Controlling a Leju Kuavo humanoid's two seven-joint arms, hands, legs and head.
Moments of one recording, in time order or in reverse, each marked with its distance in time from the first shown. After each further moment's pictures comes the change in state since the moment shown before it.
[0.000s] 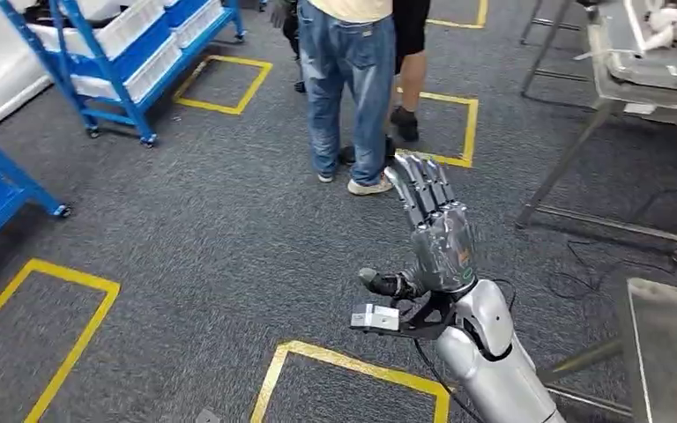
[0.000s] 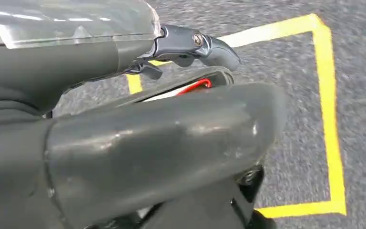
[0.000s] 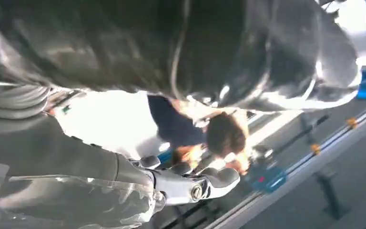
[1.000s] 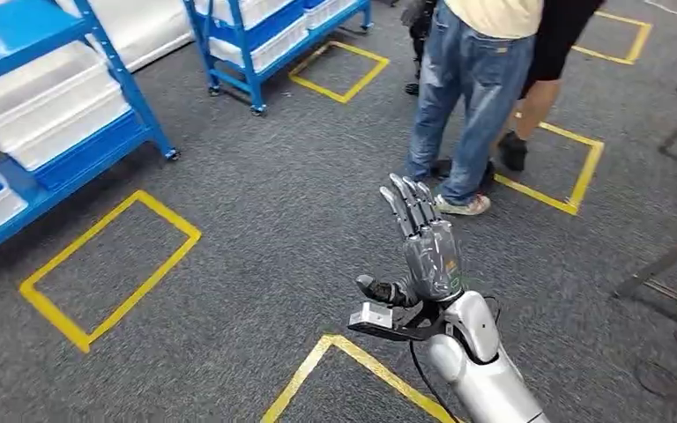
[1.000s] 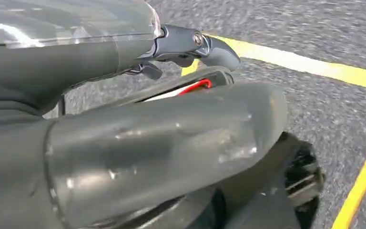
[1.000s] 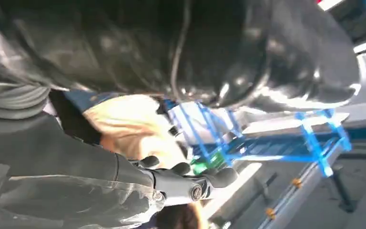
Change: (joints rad) left arm 0.070 0.020 0.075 0.008 0.043 0.020 0.029; right arm 0.014 0.025 0.000 0.175 -0.050 -0.046 -0.040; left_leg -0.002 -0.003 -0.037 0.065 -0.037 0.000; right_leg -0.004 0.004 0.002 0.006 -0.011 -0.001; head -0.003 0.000
